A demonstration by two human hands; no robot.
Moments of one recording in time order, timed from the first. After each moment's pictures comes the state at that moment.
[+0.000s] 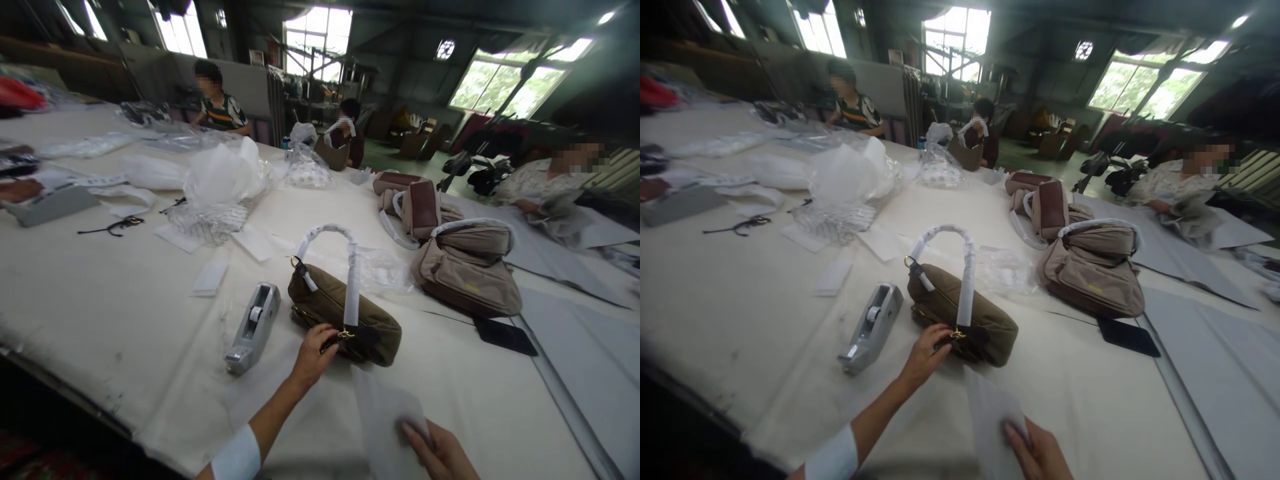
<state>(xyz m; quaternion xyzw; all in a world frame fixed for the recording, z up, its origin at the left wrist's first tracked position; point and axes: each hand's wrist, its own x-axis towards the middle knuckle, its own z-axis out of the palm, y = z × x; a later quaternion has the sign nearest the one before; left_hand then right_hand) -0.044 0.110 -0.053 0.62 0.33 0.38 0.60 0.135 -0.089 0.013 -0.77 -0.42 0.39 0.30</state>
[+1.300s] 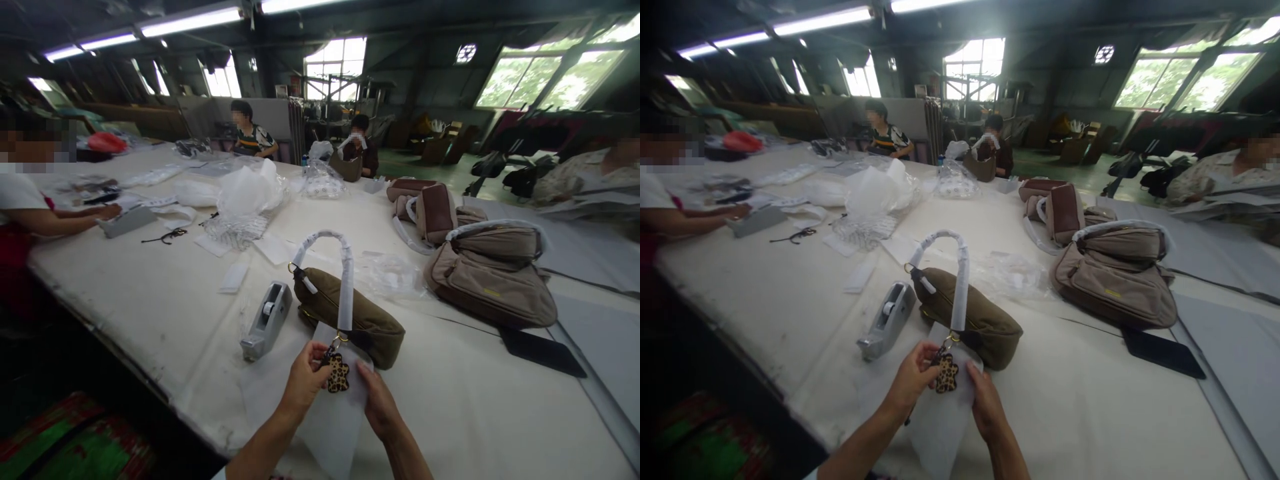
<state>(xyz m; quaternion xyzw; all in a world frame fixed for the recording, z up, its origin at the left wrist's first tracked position) -0.053 0.047 -0.018 0.47 0.46 0.34 0.67 0.081 -0.010 -0.041 -0.45 -0.15 0.65 0.59</state>
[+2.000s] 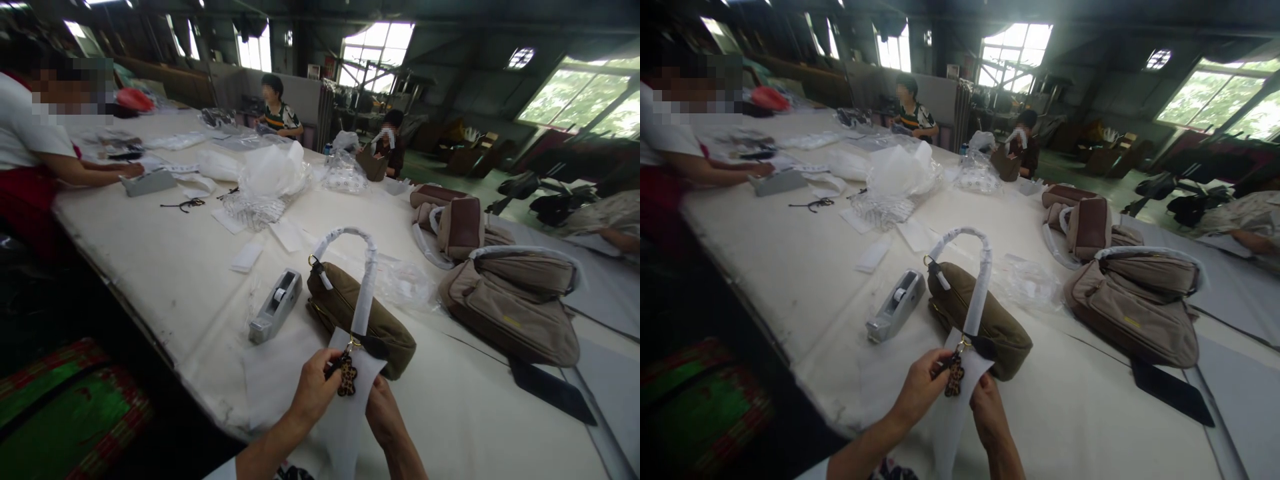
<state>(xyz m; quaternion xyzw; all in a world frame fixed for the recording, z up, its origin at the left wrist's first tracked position) -0.058 0.035 -0.026 0.59 0.46 0.37 0.55 0.081 -0.010 -0.049 -0.50 -0.25 0.62 0.55</state>
